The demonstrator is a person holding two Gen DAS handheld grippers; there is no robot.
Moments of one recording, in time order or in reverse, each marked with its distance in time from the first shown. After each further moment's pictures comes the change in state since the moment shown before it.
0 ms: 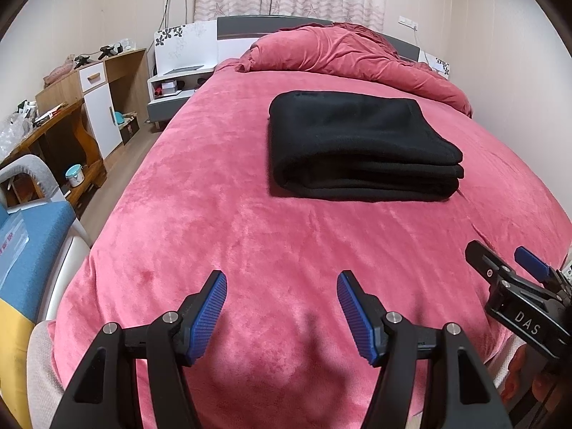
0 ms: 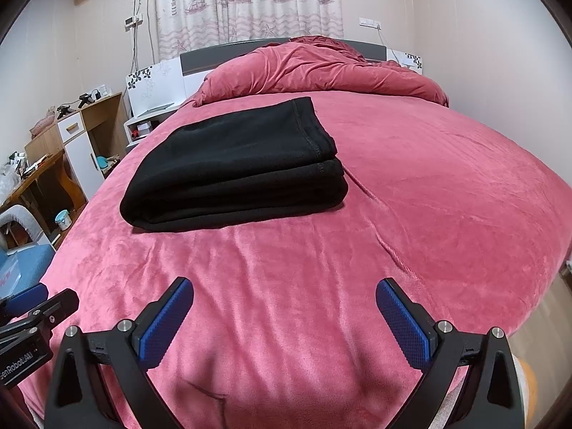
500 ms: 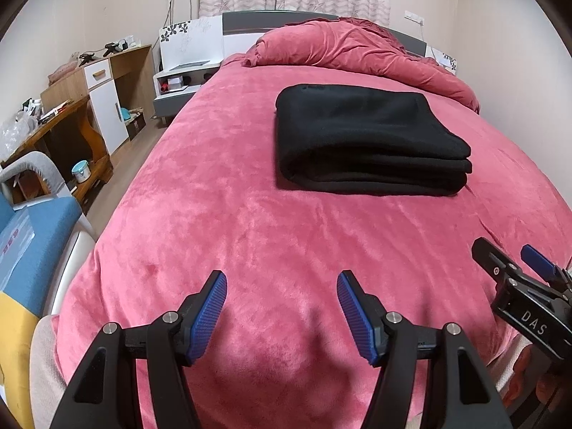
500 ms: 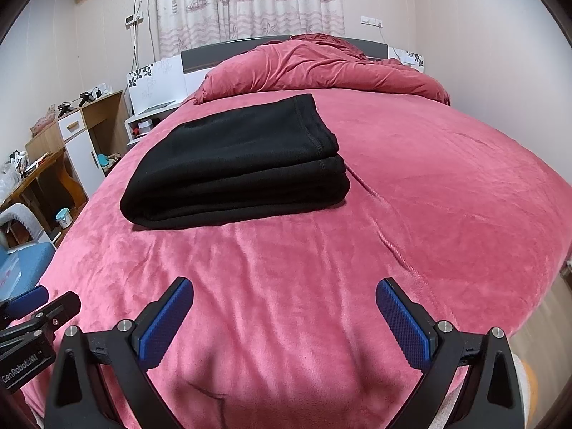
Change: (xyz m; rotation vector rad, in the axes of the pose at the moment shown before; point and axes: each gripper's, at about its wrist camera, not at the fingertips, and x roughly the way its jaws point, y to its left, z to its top) left arm 0.003 0.000 -0.002 -0.005 0.023 0.035; right arm 0.001 0.004 -0.002 0.000 0.009 0.000
